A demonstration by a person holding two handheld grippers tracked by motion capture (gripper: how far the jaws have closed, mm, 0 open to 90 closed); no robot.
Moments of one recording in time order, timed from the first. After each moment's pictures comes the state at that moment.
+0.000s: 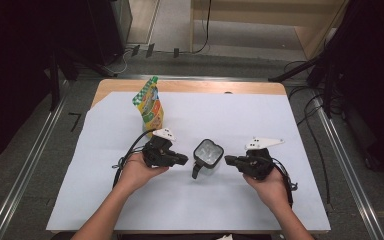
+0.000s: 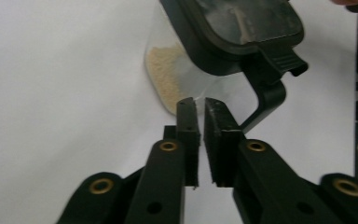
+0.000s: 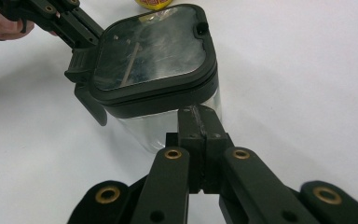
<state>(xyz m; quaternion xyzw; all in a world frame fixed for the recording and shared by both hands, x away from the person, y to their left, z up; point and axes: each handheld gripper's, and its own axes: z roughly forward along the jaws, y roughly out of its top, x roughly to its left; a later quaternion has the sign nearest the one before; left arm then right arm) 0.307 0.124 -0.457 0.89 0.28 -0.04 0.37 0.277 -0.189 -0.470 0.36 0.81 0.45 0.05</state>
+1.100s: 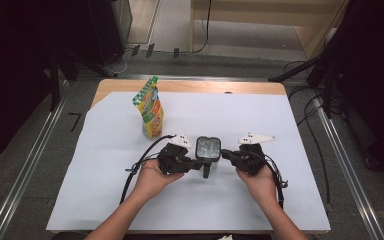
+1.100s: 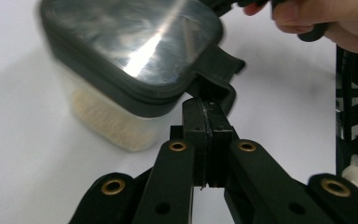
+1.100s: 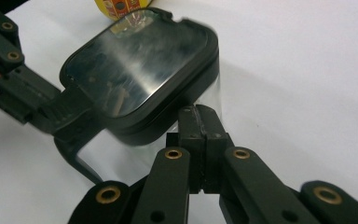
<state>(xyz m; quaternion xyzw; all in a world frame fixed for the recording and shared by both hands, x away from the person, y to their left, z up) 0.289 0.083 -0.459 0.88 0.26 -0.03 0.40 0.291 -0.170 -0.477 0.40 0.80 0.45 0.08</state>
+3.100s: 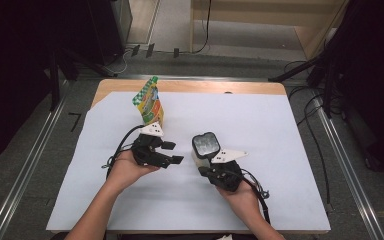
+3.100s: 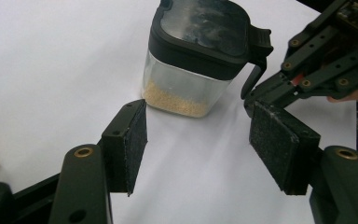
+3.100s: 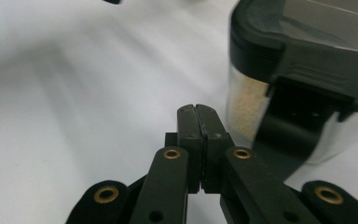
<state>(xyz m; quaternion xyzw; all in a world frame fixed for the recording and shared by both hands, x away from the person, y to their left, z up) 0.301 0.149 -0.437 0.86 0.29 0.01 0.41 0.254 -0.113 -0.490 0.34 0.83 0.44 0.05</state>
